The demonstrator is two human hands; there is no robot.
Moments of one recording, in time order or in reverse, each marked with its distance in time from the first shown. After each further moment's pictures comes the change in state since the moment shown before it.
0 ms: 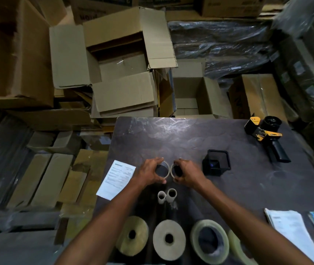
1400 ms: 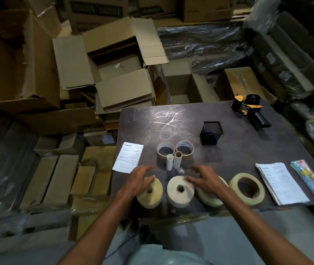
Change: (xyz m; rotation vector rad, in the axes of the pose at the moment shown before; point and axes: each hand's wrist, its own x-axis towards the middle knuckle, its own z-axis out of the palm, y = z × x) left_hand -0.172 -0.067 0.022 -0.011 0.103 0.078; right_hand -0.191 -0.043 0.044 0.411 0.078 0.169
